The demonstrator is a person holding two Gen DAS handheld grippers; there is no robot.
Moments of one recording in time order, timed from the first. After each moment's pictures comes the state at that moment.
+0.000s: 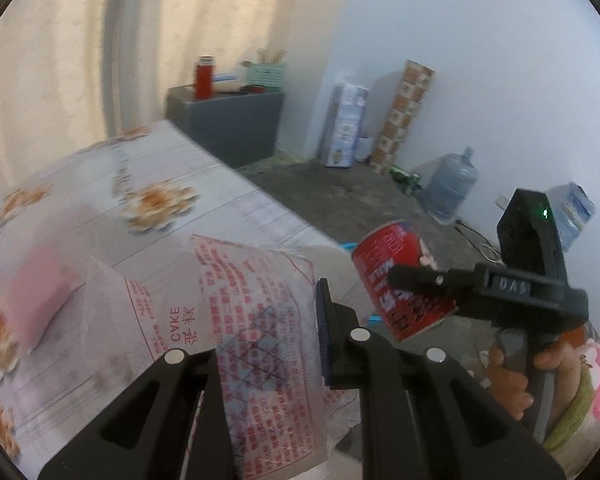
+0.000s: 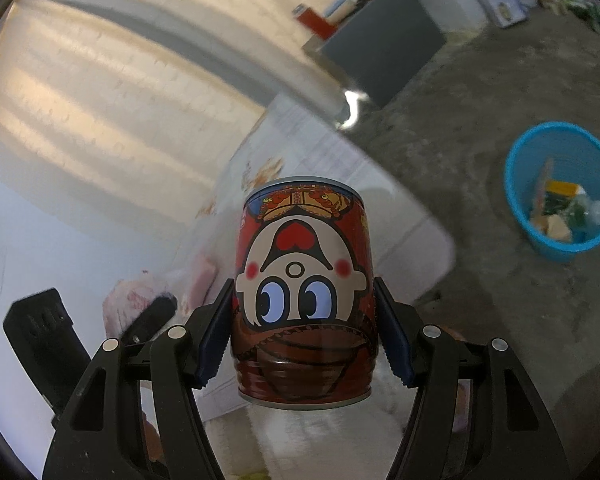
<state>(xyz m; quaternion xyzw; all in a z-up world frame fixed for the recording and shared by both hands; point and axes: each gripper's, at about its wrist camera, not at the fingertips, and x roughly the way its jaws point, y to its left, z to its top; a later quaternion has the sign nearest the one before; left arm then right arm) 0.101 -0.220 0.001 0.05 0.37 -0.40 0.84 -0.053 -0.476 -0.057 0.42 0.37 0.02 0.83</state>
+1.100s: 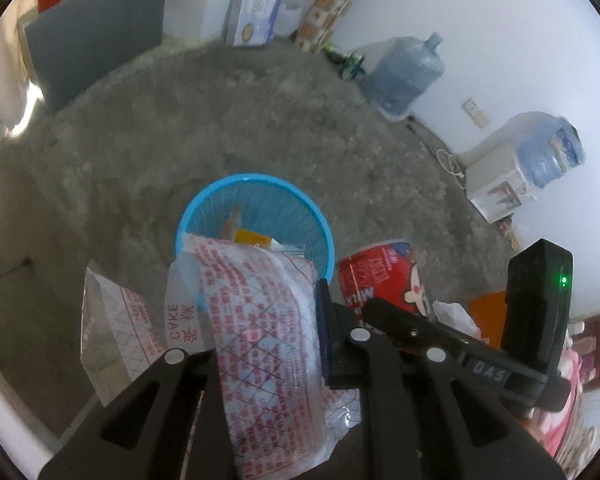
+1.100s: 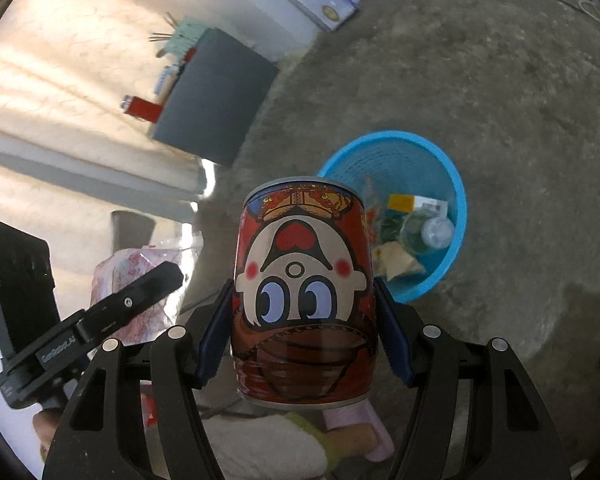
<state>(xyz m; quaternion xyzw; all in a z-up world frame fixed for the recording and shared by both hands) 0.162 -0.559 -0.129 0.12 0.57 -0.47 0.67 -0.109 -0.683 -0.158 0.50 0.38 -0.19 0.75</state>
